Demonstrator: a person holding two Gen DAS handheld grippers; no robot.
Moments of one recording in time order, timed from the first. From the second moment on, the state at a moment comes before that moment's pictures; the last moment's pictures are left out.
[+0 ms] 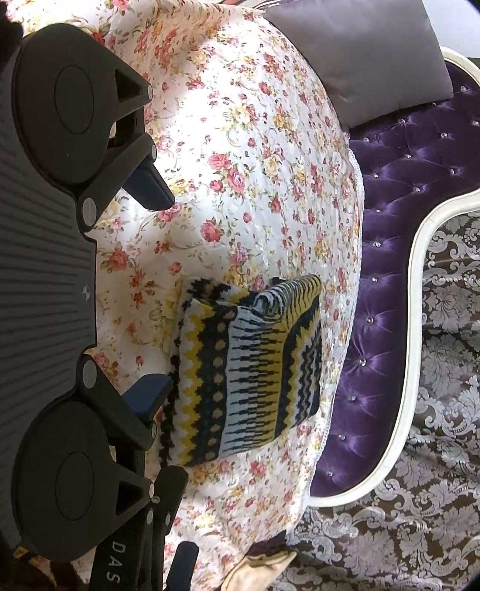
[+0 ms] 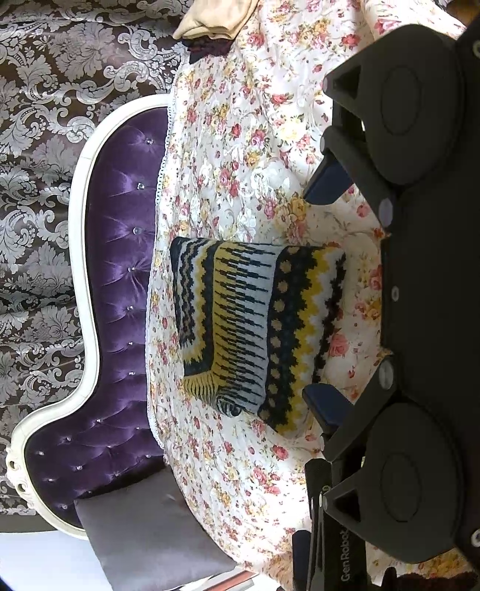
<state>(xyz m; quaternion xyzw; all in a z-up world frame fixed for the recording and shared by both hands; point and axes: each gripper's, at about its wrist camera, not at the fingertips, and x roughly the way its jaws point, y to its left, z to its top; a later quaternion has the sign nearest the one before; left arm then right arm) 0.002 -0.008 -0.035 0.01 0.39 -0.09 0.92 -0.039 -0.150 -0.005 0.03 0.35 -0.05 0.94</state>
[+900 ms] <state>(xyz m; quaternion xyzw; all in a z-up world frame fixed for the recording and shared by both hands) 0.014 -0.016 -0.041 0.02 0.41 -0.08 0.91 -0.027 -0.155 -0.008 0.04 0.36 -0.05 0.93</state>
